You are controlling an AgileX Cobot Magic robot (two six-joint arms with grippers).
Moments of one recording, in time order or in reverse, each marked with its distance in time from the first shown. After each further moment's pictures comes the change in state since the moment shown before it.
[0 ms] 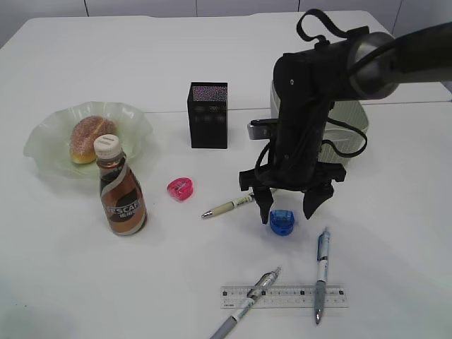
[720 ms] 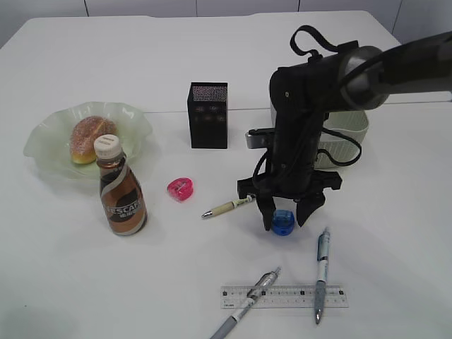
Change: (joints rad) left arm 0.000 0.000 0.000 0.000 0.000 0.000; right arm 0.002 0.044 0.000 0.000 -0.022 0.000
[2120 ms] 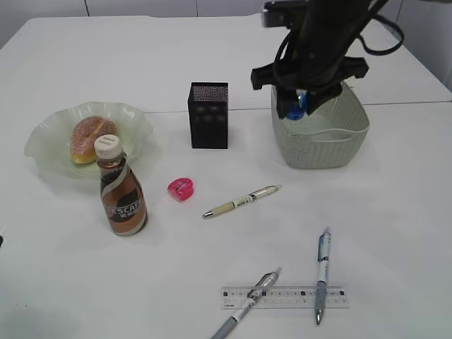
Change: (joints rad) left arm 0.000 0.000 0.000 -0.030 0.008 0.000; right arm -0.040 -0.221 -0.178 -0.147 0.004 -0.045
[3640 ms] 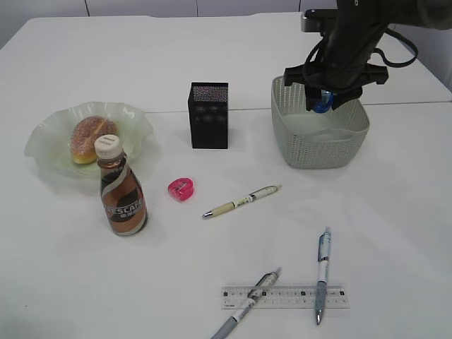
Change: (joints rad) left arm 0.000 0.000 -0.002 -0.001 0.111 0.000; right arm -0.143 0.135 -0.061 -0.084 -0.169 0.103
